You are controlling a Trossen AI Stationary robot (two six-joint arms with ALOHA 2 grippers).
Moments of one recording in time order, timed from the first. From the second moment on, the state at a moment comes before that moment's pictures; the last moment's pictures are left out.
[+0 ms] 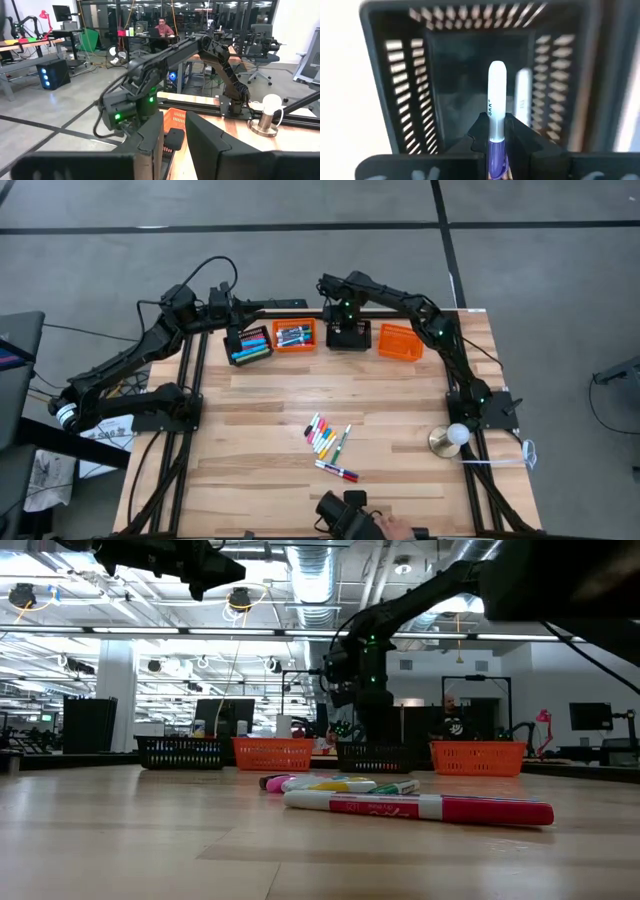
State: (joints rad) left arm 0.75 0.90 0.76 0.10 0.49 0.08; right arm -0.63 2.39 2.13 -1.30 -0.07 -0.63
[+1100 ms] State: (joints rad) left arm 0.75 0.90 0.76 0.09 0.49 0.08; right arm -0.63 2.39 2.10 -1.24 -0.05 -0.64
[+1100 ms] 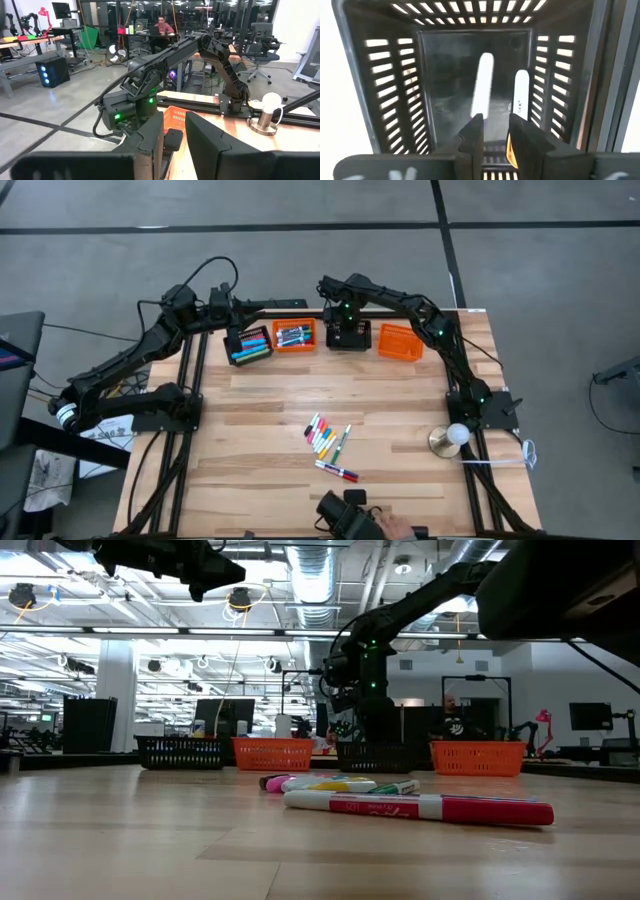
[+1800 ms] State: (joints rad) left arm 0.75 0.90 0.76 0.09 0.49 0.08; right arm -0.61 2.02 2.22 -1.38 -0.42 -0.46
